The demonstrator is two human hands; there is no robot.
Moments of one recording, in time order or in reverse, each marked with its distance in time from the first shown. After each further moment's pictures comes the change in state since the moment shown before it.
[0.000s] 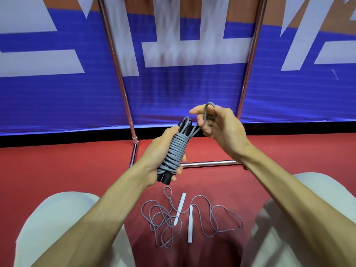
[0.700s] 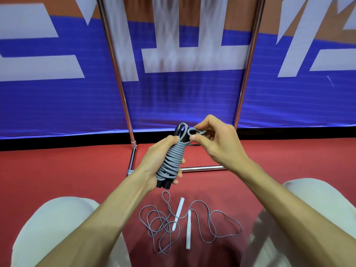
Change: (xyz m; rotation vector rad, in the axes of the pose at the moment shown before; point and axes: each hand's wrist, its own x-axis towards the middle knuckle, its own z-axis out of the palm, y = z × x) left_hand 0.004 -0.007 0.001 -0.096 0.065 0.045; right_hand -0.014 0.015 -0.003 -0.698 0.193 -0.237
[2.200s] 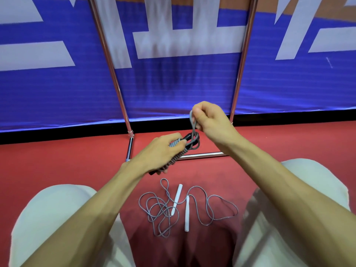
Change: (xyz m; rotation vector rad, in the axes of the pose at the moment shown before) left_hand 0.021 -0.017 -0.008 0.895 -0.112 0.284; right_hand 0.009 0.002 0.005 0.273 -0.084 0.254
